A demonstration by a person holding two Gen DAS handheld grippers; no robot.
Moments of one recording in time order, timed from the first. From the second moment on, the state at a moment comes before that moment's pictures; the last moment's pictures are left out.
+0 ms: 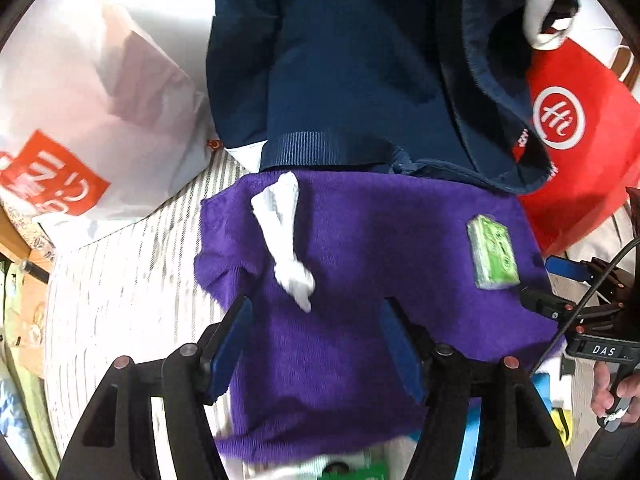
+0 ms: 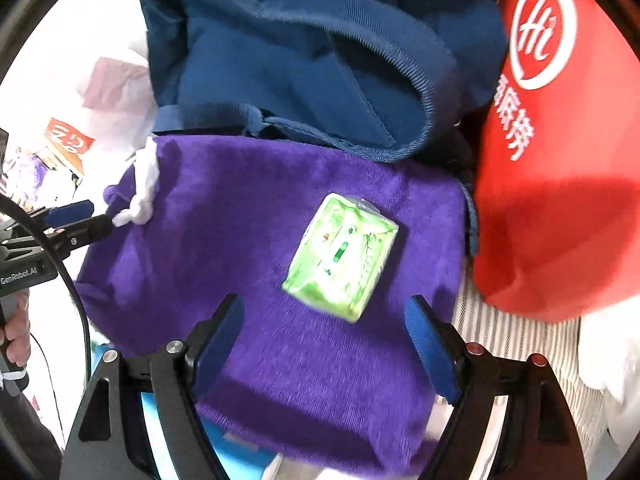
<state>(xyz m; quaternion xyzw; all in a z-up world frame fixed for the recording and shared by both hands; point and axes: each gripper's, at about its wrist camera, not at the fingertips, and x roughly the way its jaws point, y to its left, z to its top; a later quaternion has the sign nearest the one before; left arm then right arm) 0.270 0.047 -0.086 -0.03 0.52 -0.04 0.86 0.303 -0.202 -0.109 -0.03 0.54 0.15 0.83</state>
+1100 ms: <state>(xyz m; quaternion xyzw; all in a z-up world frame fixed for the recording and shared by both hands) 0.097 0.085 -0.099 -0.10 0.49 0.01 0.86 0.157 -0.341 -0.149 -0.07 0.54 0.09 0.83</state>
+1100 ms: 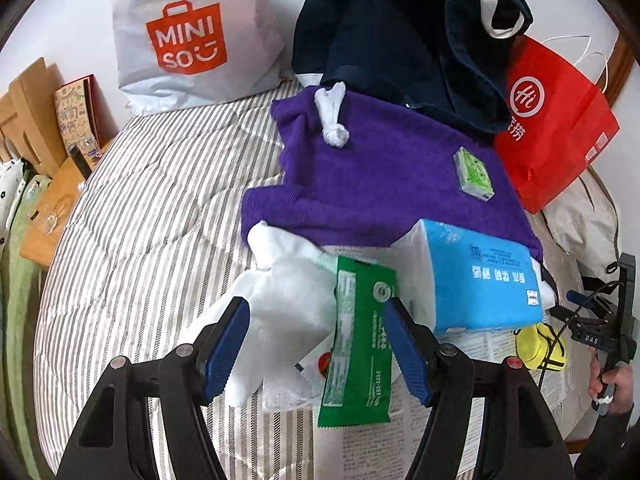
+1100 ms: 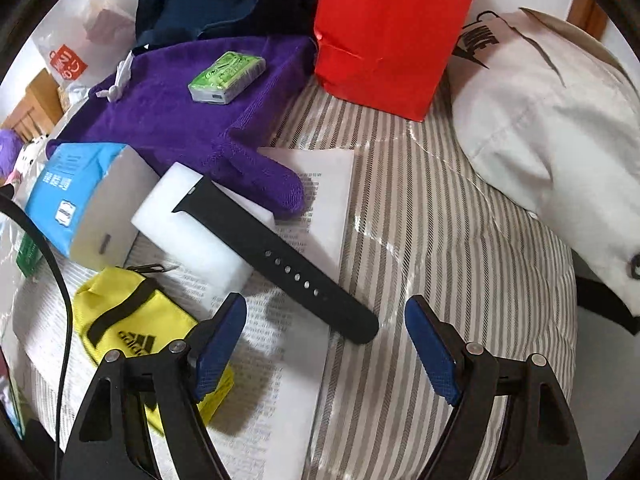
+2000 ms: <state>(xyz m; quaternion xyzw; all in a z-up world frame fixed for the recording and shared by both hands) 0.094 0.098 -0.124 -0.12 0.52 0.01 0.85 0.169 -0.332 -0.151 -0.06 0.55 0.13 0.83</state>
